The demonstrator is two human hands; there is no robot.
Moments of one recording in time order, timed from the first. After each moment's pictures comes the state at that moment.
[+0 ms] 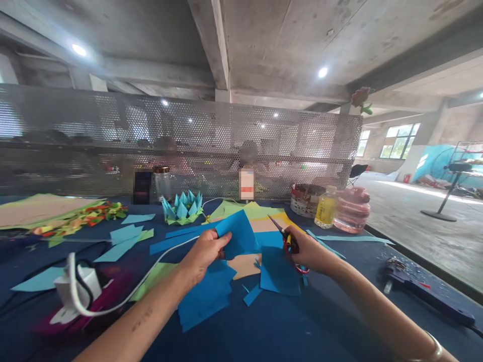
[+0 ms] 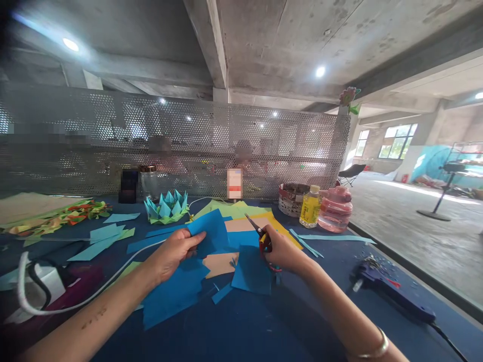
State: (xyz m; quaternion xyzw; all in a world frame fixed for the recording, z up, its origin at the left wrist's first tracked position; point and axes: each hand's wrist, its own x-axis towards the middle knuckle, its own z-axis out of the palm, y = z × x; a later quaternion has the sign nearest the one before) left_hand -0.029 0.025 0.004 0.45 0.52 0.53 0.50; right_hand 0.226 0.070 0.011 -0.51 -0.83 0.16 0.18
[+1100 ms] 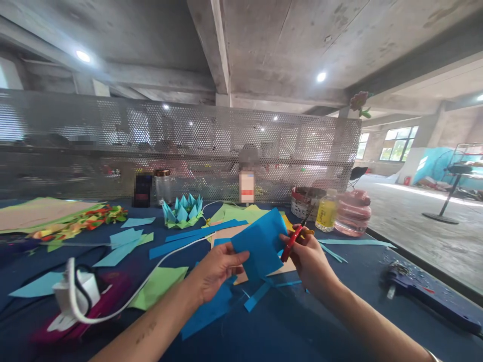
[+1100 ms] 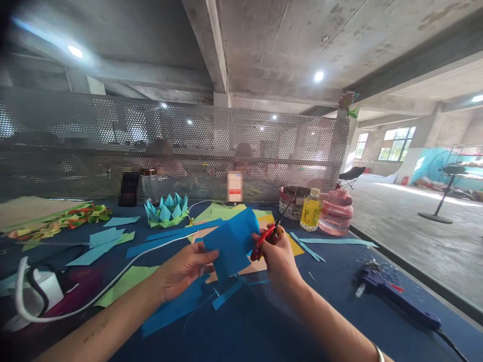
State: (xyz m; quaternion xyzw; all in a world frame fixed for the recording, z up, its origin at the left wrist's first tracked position) left_hand -0.015 0.019 -0.013 0.42 0.38 0.51 0.65; right_hand 0.181 0.041 0.006 -0.39 -0.45 0.49 0.64
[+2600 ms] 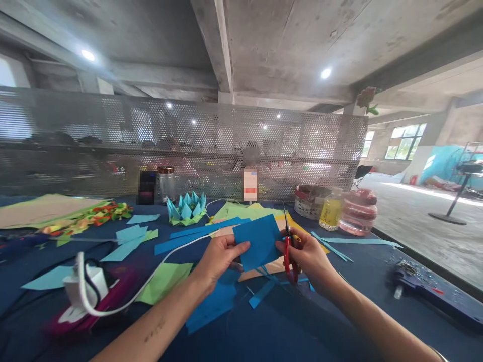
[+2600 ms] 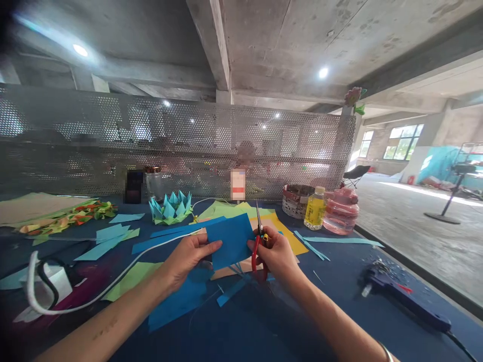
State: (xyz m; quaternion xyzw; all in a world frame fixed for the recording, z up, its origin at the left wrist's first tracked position) left_hand -0.015 0.019 -0.002 0.50 0.48 0.51 0.51; right_hand 0.184 0.041 0.008 -0.46 -0.59 0.47 0.47
